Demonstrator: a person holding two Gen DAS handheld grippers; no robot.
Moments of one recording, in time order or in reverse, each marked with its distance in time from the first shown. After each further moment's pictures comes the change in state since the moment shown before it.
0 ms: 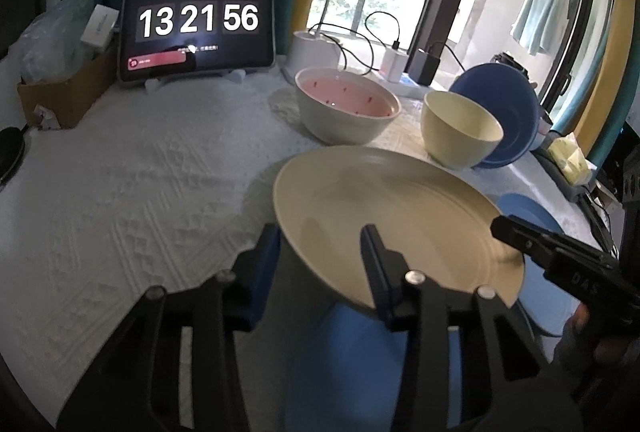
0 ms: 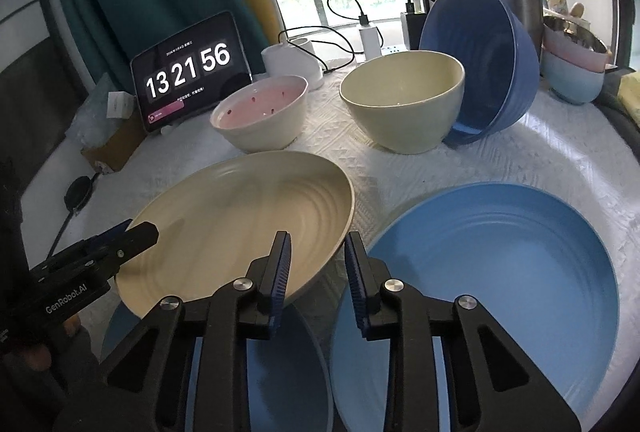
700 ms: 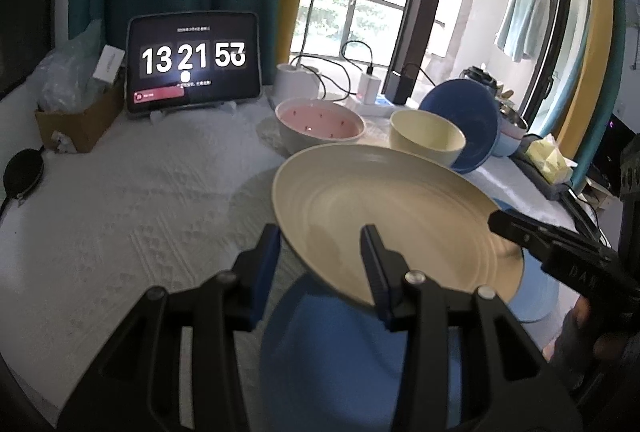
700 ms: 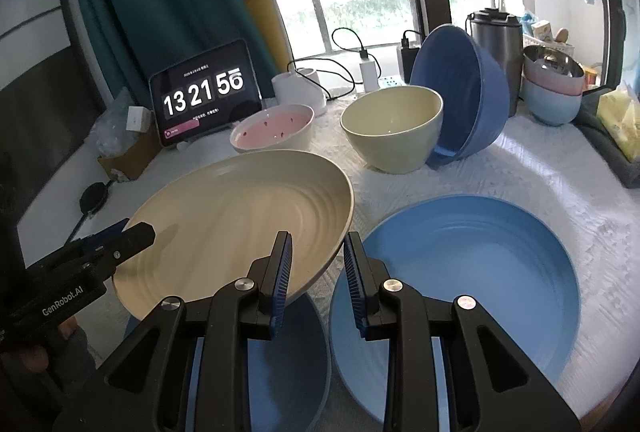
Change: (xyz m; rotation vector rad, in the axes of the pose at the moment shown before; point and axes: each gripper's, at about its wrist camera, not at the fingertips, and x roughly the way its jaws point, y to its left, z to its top) left arm -0.054 -0.022 -0.010 0.052 -0.087 -0.008; right arm -0.053 0.002 -0.008 -0.024 -0.090 0.001
